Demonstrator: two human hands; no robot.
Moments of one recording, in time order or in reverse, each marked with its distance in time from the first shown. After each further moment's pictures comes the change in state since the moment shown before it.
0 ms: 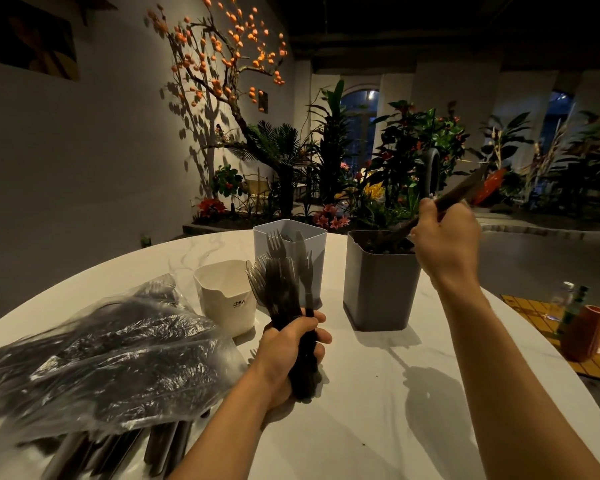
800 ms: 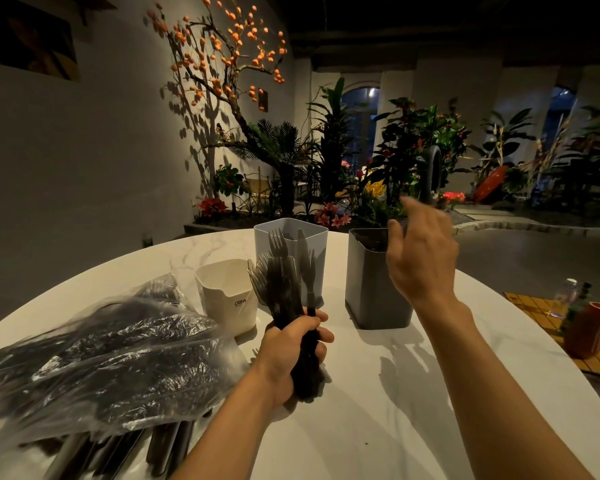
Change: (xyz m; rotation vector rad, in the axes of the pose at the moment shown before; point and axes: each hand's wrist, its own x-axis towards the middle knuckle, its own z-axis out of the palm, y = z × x) left_hand 0.000 -0.001 -0.002 0.000 0.006 0.011; right_hand -0.026 0.013 0.018 -0.486 -0.035 -0.358
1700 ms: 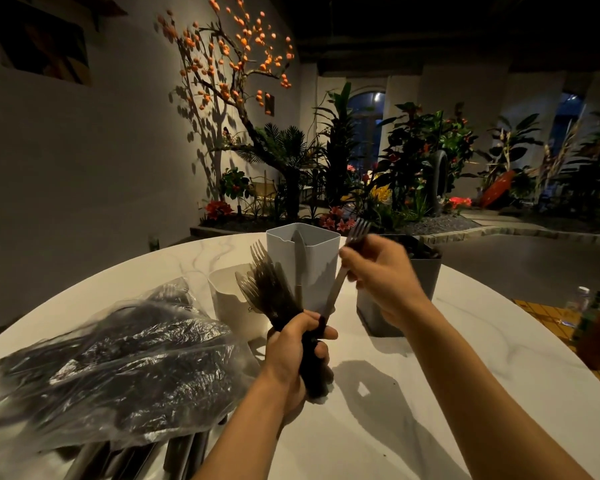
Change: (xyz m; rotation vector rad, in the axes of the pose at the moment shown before) left_hand 0.005 0.000 -0.008 -0.177 0.058 0.045; right_hand -0.021 -0.060 0.004 0.876 -0.549 0.321
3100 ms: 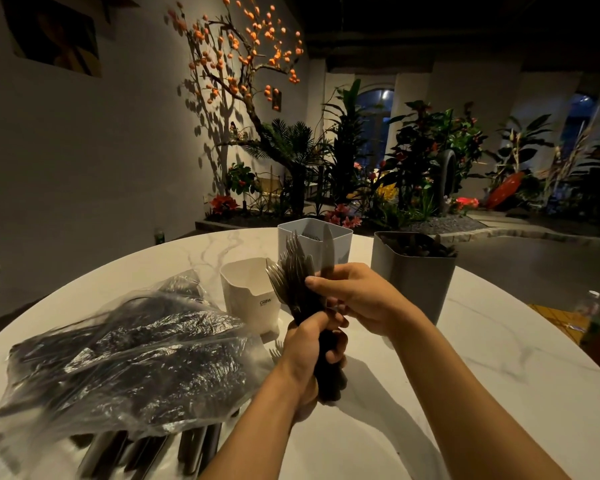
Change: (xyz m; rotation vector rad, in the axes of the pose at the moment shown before) left_hand 0.000 -0.001 -0.001 0.164 -0.085 0.009; right_hand 0.006 0.021 0.034 0.066 -0.370 0.217
